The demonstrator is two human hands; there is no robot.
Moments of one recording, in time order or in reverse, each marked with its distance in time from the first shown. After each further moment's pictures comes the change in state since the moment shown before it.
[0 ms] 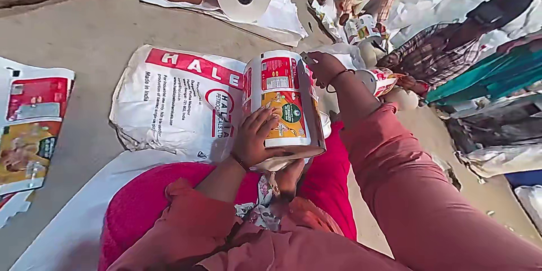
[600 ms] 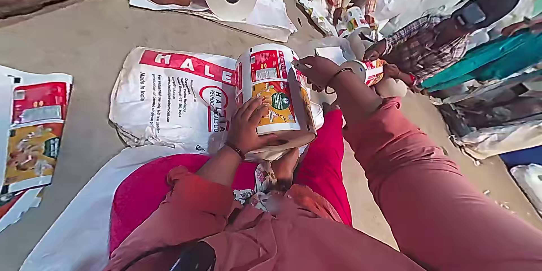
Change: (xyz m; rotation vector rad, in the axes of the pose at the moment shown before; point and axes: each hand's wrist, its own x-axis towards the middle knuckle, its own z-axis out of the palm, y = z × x) left_hand 0.004 0.007 -0.007 0.041 -0.073 -0.024; right_hand -0.070 0.005 -0.006 0.015 -0.118 0.018
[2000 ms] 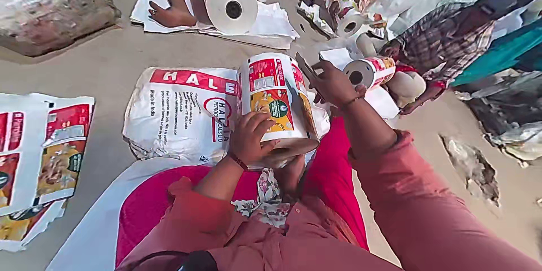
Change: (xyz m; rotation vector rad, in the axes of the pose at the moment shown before) left_hand 0.009 0.017 -0.004 0.100 0.034 0.136; right_hand -0.044 0.032 0.014 0.306 0.254 -0.069
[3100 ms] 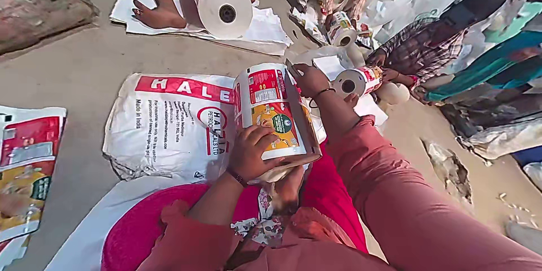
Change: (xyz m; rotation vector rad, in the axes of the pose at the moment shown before) left_hand 0.004 -0.010 0.000 -0.087 0.007 -0.032; right_hand 0.094 -0.023 0.034 -0.246 0.022 0.061
